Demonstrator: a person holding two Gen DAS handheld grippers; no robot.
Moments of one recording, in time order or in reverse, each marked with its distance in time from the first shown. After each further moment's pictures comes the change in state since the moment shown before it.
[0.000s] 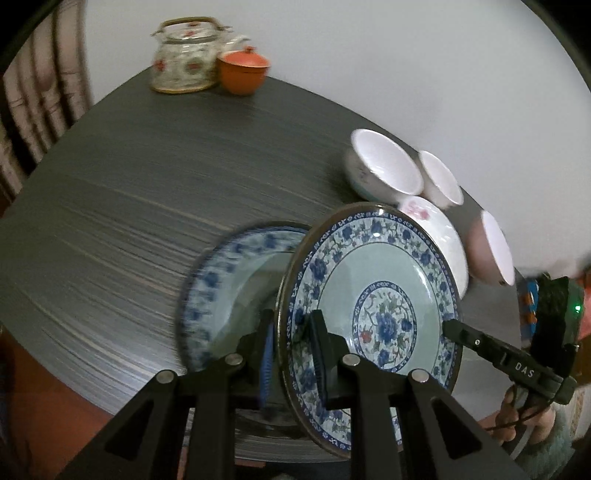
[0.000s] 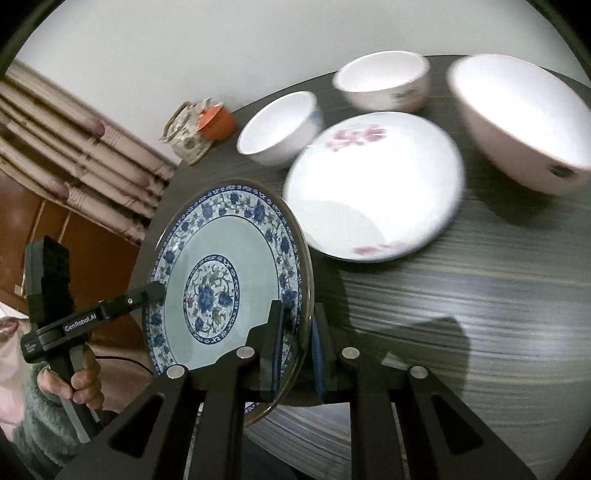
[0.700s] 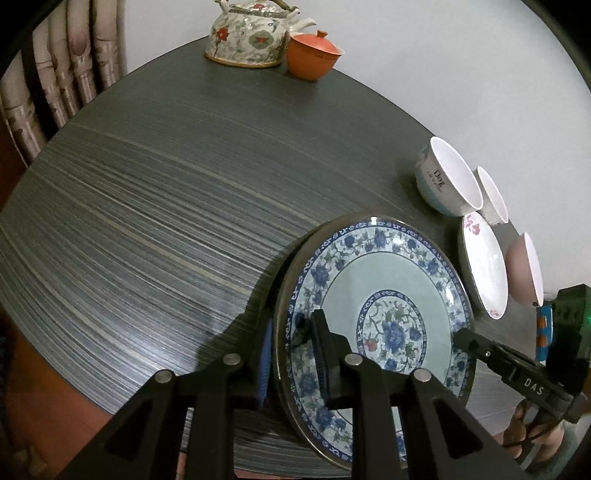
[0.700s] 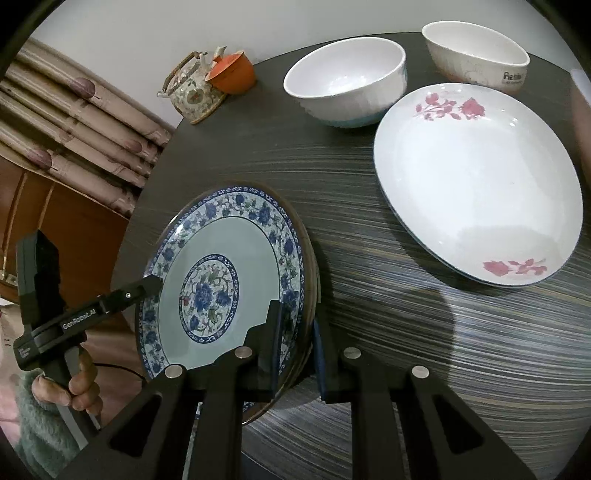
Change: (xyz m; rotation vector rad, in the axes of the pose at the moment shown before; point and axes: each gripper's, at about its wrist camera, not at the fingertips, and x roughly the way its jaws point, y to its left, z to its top) left arm 0.029 0.055 -0.001 -0.095 0.025 0.048; right arm 0.086 0.062 0.011 -0.044 0.116 -0.054
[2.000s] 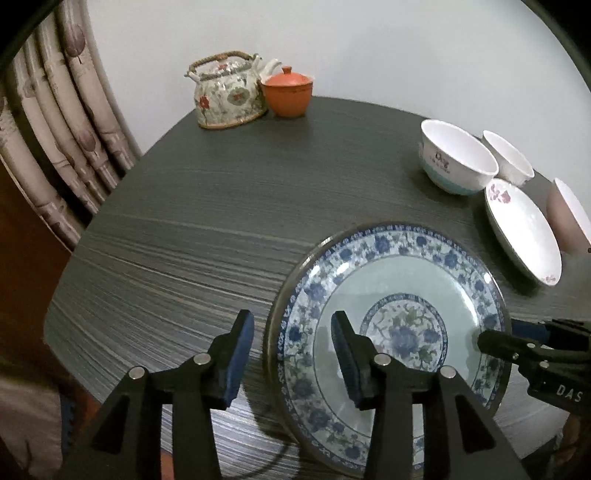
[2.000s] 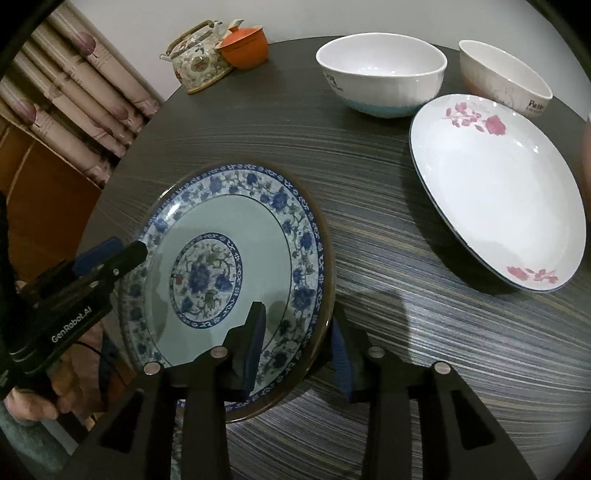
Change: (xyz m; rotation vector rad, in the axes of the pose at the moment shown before) left arm 0.004 -0.044 -0.013 0.250 -0.193 0.280; right arm 0.024 0.035 -0.008 -0.117 0.012 -0.153
